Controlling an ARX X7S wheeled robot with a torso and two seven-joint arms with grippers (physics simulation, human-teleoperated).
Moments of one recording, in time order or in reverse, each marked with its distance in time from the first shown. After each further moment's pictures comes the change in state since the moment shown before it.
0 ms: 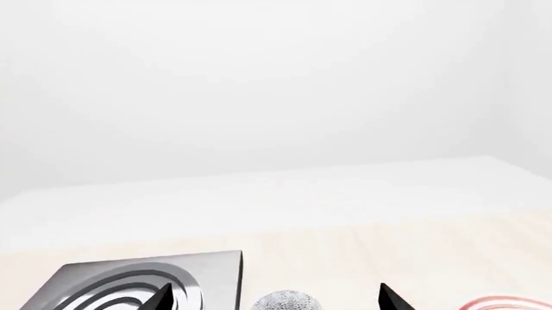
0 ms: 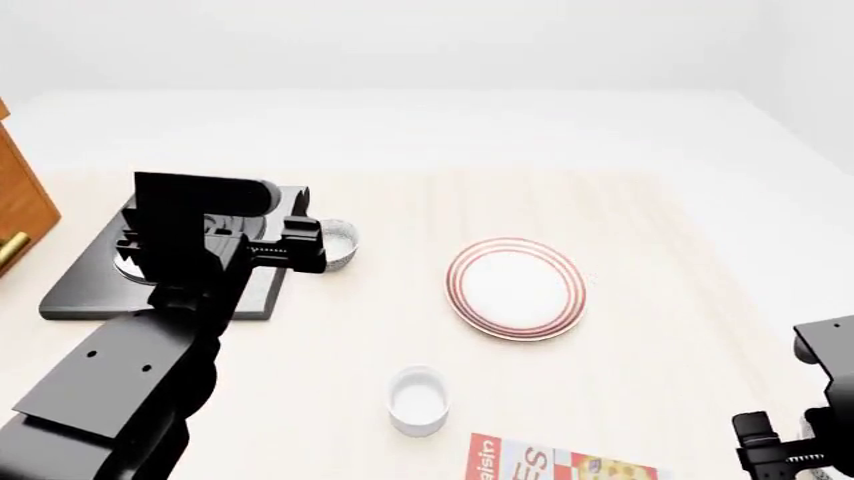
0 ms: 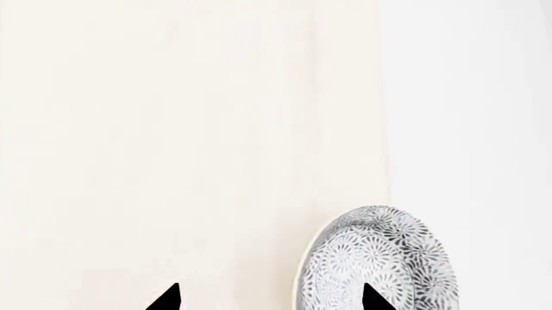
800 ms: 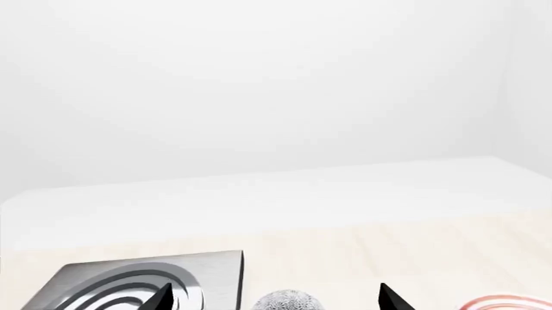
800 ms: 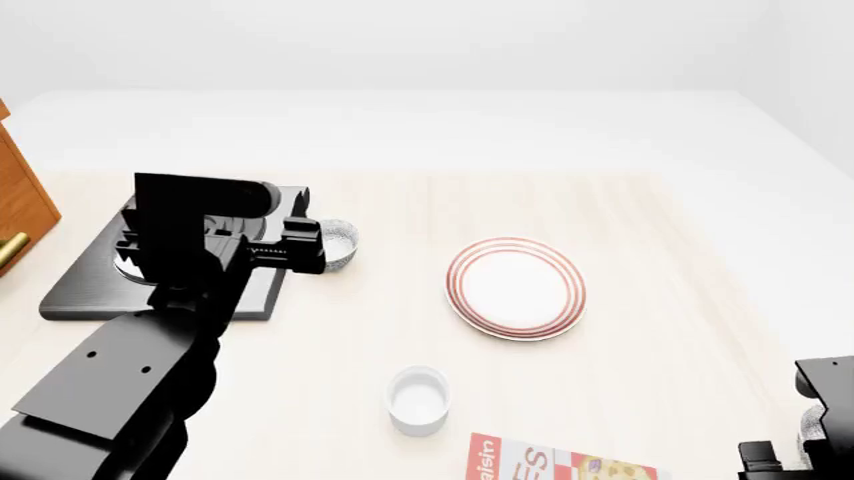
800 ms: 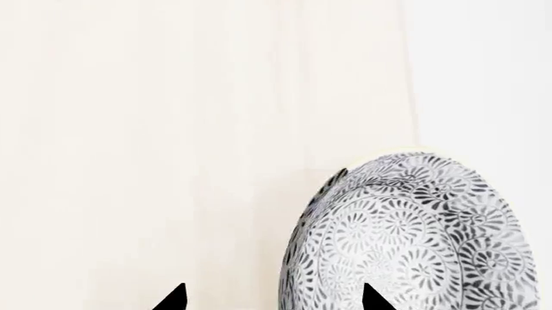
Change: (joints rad) left arm 0.002 -0.010 0.007 -0.001 -0.013 0.007 -0.012; right arm -0.034 -0.065 -0.095 0.224 -0.142 -0.108 -0.134
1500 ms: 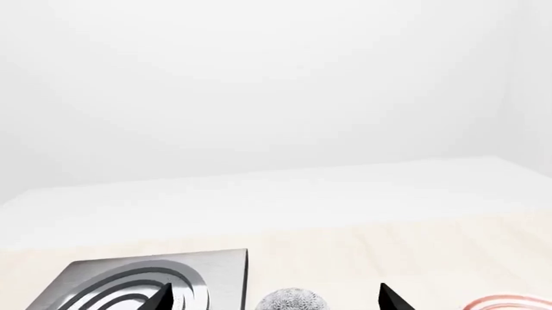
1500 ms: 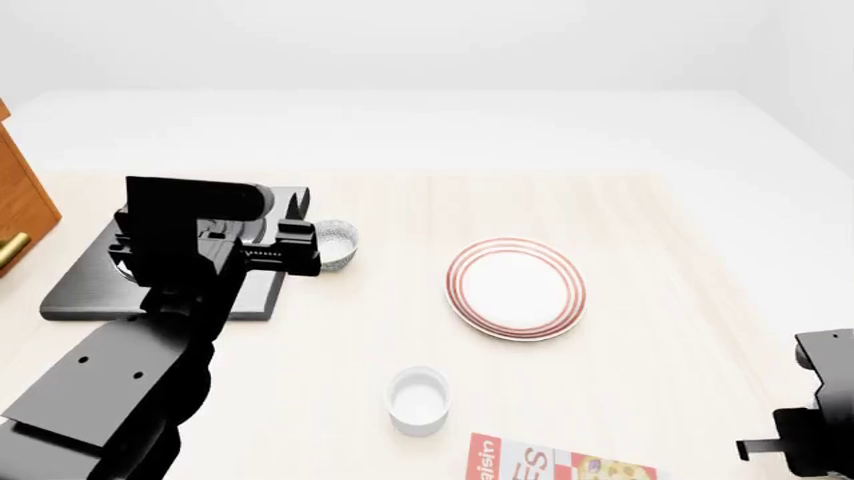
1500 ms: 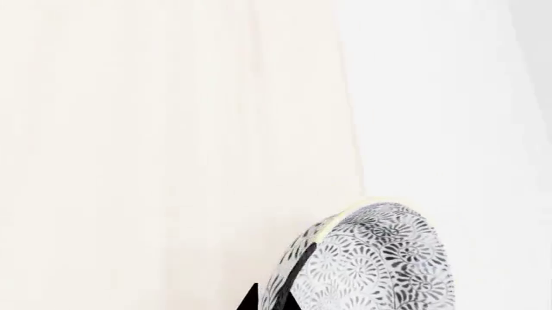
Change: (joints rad) left arm 0.013 -0.014 -0.011 0.019 -0.019 -0.007 -0.014; right arm 0.048 -0.033 -0.017 0.008 -0.101 -0.068 0.027
